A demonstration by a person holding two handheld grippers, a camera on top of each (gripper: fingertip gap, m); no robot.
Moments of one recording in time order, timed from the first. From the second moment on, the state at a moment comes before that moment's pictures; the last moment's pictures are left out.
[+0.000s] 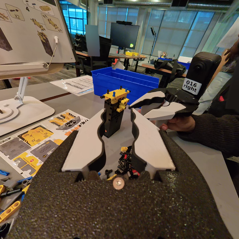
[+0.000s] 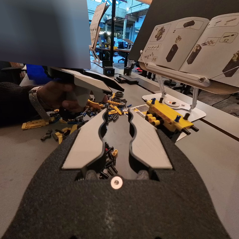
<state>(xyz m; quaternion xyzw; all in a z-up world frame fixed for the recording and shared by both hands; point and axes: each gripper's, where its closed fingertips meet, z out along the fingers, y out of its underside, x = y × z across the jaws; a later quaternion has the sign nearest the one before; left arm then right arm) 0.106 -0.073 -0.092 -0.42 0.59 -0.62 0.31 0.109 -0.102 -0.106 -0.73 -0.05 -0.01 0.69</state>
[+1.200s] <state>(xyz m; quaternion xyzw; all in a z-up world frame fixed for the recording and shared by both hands) 0.107 -0.073 -0.093 -0.42 0.59 -0.62 0.31 0.106 -0.101 -0.108 -0.73 -0.06 -0.01 0.68</state>
